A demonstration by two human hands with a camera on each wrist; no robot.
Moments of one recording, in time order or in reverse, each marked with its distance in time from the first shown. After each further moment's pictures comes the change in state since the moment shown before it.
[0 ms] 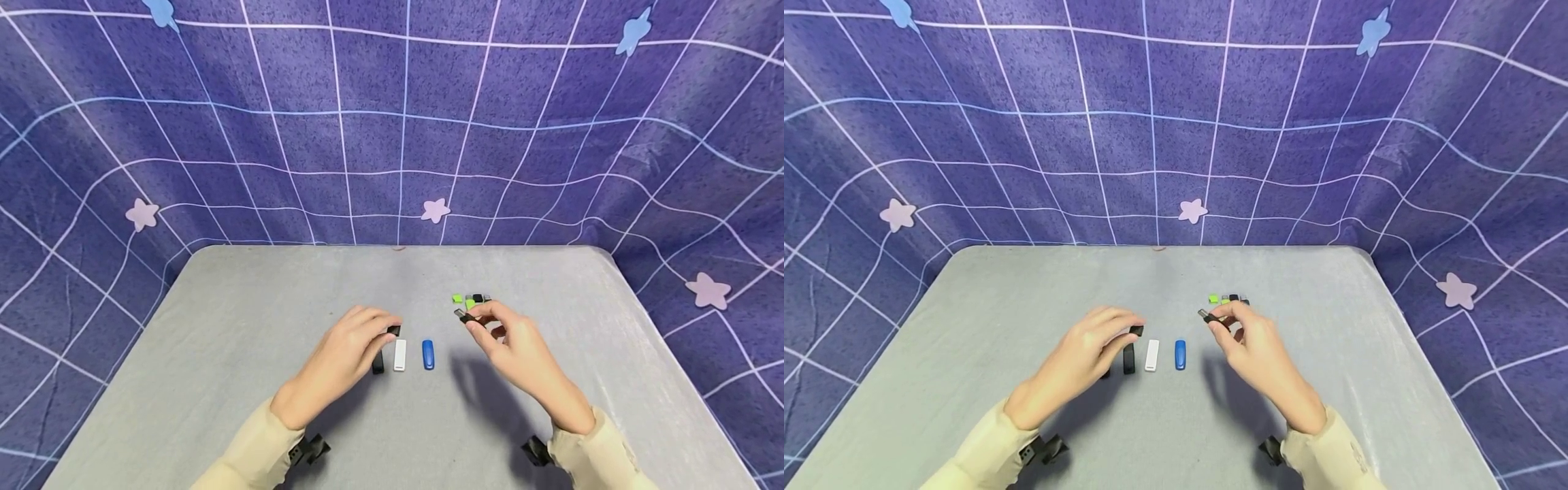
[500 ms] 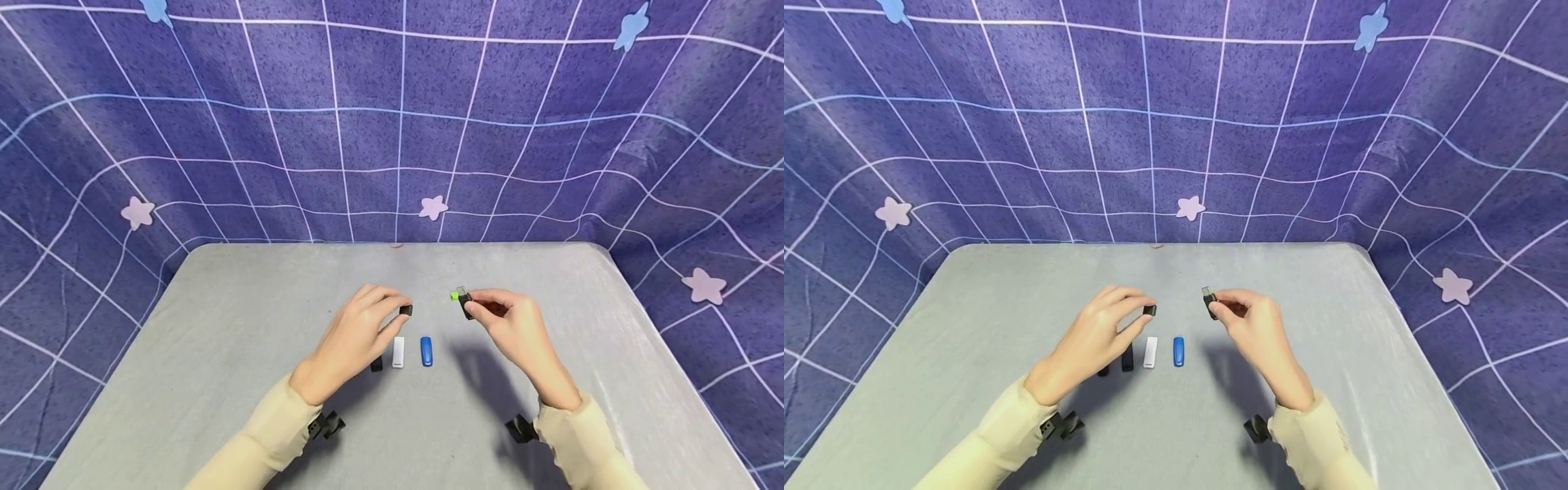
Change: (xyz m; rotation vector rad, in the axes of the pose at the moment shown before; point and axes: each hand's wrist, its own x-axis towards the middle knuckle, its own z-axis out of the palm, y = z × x) left_hand 0.030 0.000 0.010 0.070 0.035 -0.020; right_hand 0.020 0.001 -0.001 0.042 0.081 0.165
